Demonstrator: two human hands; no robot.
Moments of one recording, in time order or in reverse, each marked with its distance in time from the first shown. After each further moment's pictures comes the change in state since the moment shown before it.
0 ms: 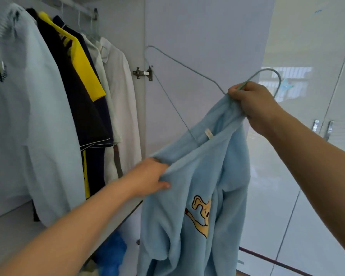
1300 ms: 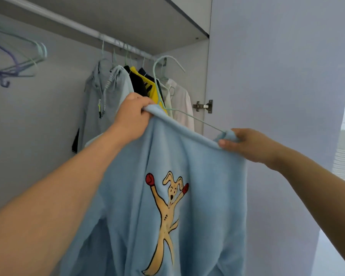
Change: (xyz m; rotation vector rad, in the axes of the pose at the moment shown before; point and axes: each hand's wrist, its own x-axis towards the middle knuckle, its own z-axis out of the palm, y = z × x) left_hand -0.079 -0.076 -0.202 -0.033 0.926 -0.267; right_hand -0.016 -0.028 0.116 -0.338 -0.598 -0.170
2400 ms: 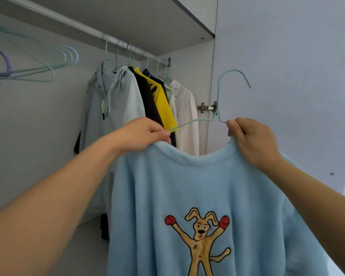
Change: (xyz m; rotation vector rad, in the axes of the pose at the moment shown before) left_hand -0.010 -0.003 -0.004 -0.095 -0.544 -0.148; right_hand 0.029 0.008 0.021 -0.295 0.529 -0.241
